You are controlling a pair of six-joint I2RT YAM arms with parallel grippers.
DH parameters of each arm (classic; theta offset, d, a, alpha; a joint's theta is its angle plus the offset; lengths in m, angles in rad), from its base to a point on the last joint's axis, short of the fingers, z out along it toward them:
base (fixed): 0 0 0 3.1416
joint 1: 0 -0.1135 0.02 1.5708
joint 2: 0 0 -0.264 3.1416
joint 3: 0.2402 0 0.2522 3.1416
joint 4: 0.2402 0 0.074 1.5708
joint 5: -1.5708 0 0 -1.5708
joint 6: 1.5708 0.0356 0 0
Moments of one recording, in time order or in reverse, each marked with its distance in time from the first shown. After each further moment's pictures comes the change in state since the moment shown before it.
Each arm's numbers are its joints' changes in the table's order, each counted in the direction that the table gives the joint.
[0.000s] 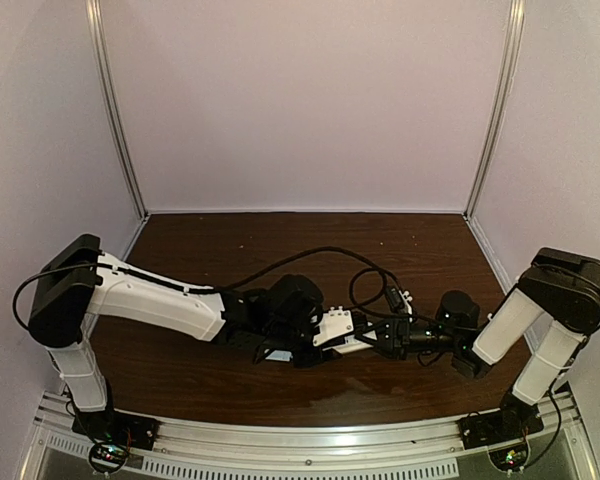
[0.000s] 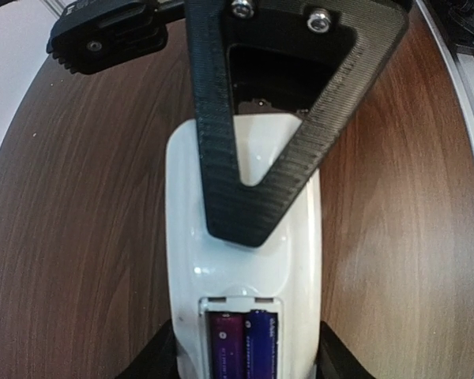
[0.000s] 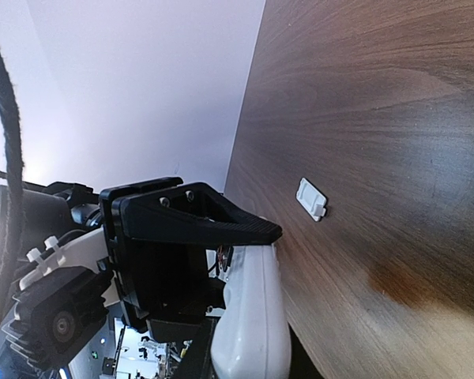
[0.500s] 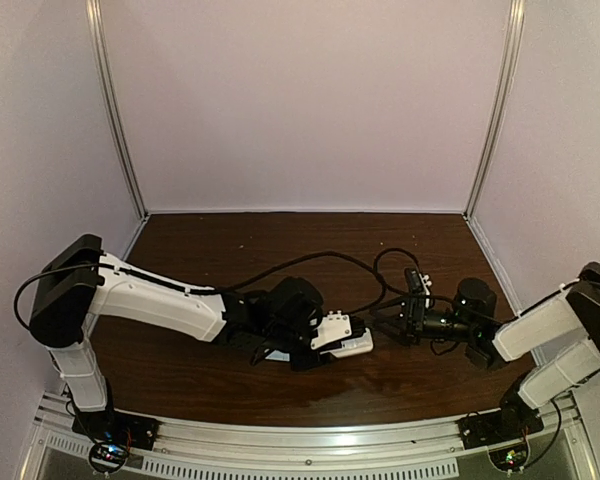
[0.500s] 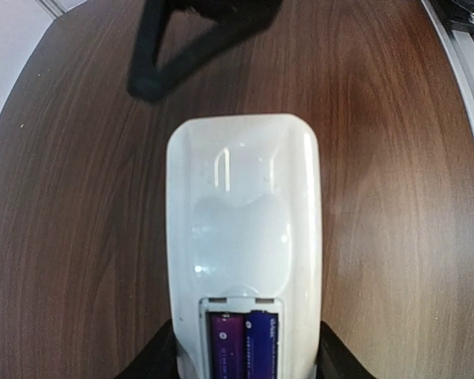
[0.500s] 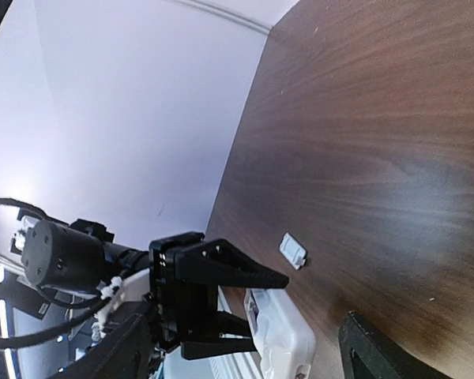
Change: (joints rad) left arm 0.001 0.003 -0.003 0.034 -0.012 0.002; right arm 0.084 -0.242 -0.010 0.223 -0.042 -0.102
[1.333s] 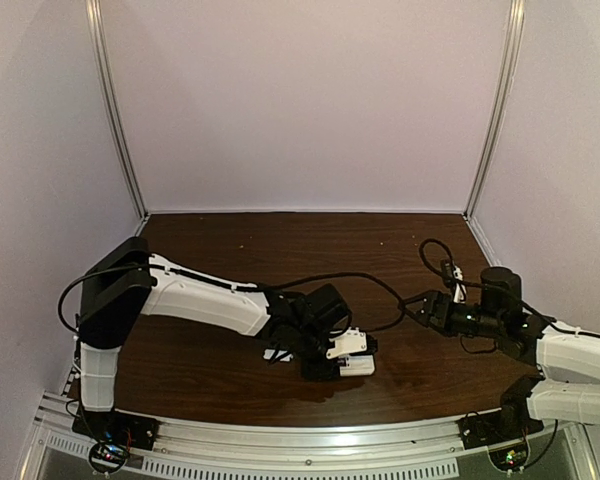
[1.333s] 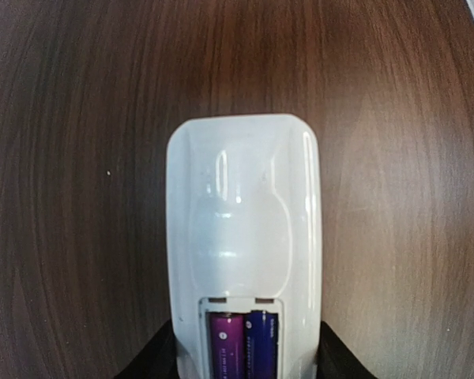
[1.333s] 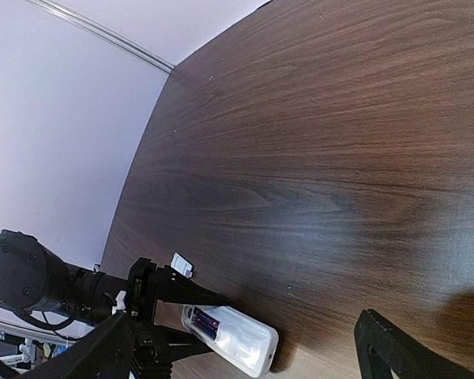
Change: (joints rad) left arm -0.002 0.238 0.262 0.302 -0.082 0.030; right arm 0.131 -0.575 0.070 0.936 -0.246 -0.385
